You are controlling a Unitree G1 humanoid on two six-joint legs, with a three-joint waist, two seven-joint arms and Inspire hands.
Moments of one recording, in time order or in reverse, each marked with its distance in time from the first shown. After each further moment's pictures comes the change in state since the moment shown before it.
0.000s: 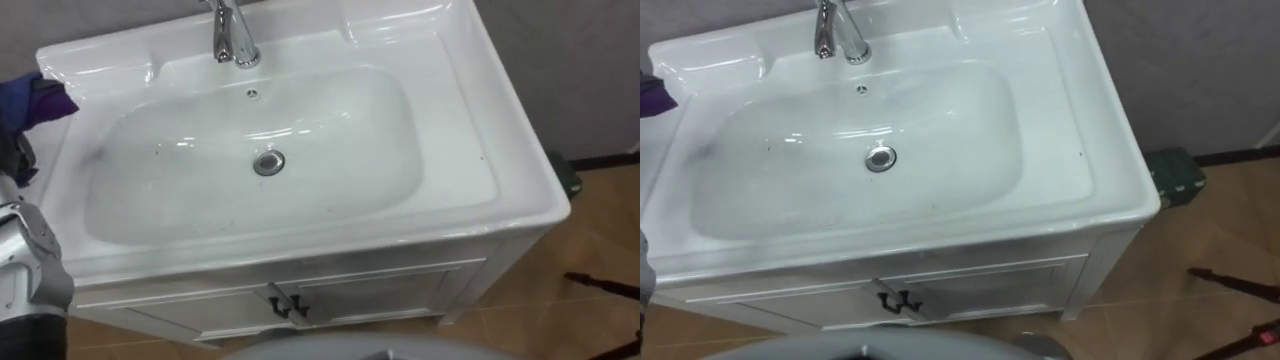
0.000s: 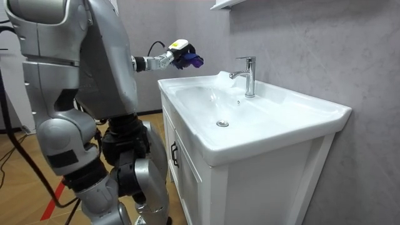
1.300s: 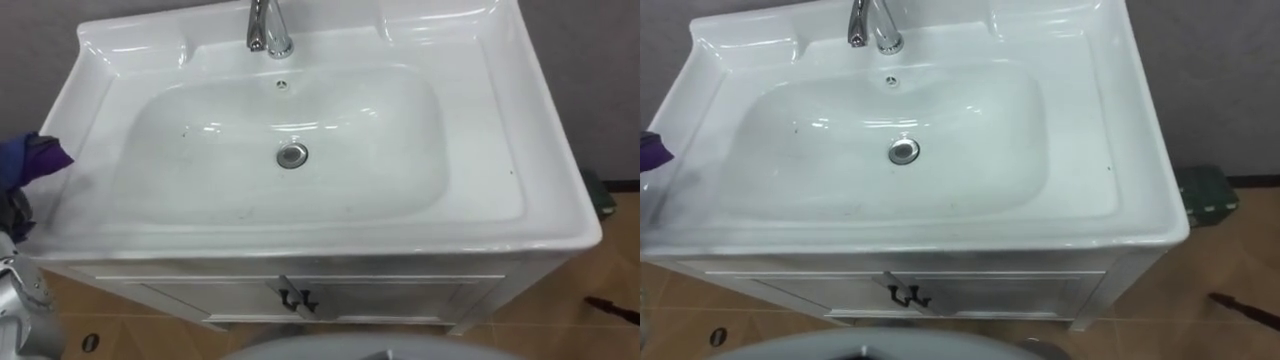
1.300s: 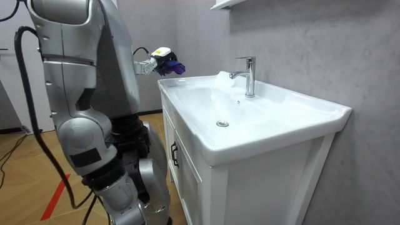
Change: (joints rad) left arm 0.126 -0.012 0.035 -0.014 -0.061 -0.053 0.074; right arm 0.007 -0.009 0.001 -0.004 0.033 -0.012 0.008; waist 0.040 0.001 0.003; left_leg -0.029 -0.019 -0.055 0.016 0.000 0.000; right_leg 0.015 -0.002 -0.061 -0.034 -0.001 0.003
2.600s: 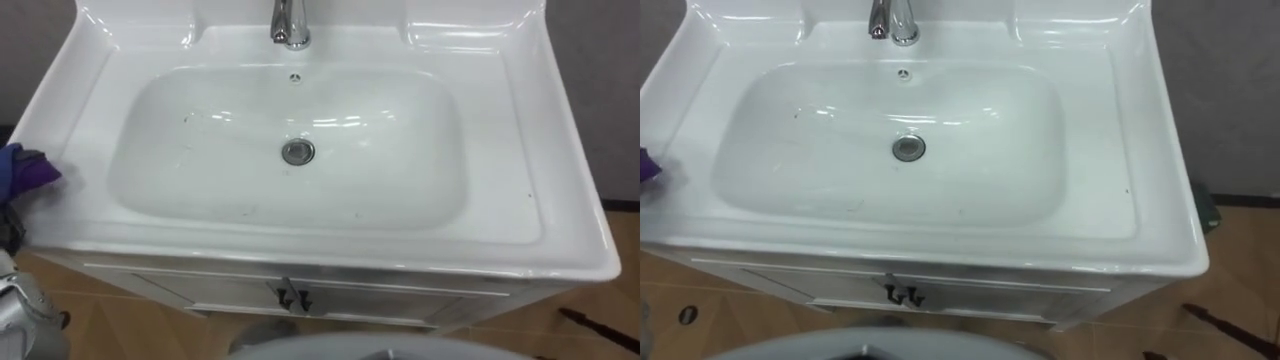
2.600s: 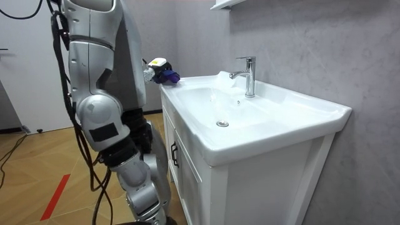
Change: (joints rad) left arm 0.005 -0.025 0.020 0.125 0.014 0.012 0.100; right arm 0.011 0.013 0.051 -0.075 0.048 0.016 0.000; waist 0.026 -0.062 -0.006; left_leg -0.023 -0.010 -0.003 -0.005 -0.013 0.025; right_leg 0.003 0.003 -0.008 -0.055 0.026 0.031
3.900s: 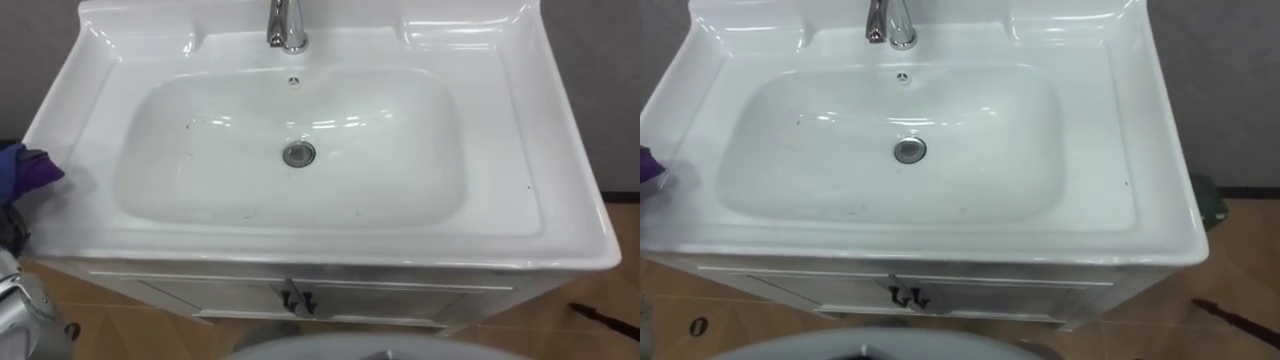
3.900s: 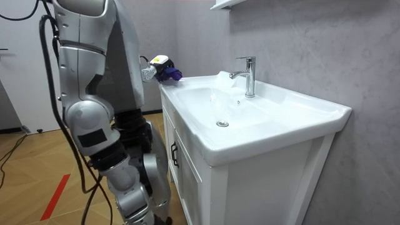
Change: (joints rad) left arm -0.007 -0.013 0.000 -0.001 -0.010 -0.010 0.019; right arm 0.040 0.014 0.008 0.002 0.001 -0.012 0.013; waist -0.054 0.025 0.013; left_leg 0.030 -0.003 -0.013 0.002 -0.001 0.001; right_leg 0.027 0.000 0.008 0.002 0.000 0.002
